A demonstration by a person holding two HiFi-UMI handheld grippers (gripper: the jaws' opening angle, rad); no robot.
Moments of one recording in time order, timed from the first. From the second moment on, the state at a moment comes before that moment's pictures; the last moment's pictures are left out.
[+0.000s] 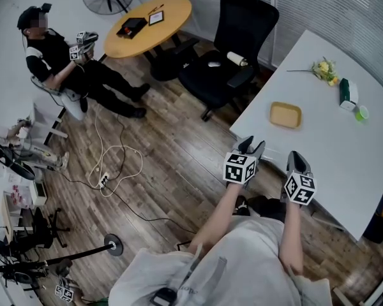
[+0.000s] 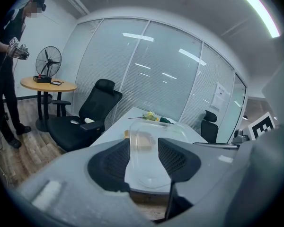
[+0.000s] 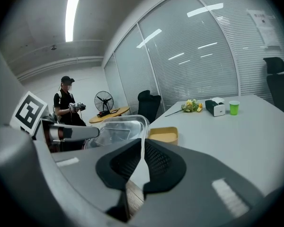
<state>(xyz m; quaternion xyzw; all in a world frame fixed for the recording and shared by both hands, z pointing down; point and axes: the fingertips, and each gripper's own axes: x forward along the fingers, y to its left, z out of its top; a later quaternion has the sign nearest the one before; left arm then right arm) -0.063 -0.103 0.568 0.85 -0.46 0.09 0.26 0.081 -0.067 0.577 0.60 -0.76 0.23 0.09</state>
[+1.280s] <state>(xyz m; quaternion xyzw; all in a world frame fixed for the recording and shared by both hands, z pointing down) -0.059 -0.102 0.572 0.86 -0.44 0.10 0.26 0.084 -0.066 0.574 0.61 -0.75 0.22 0.09</state>
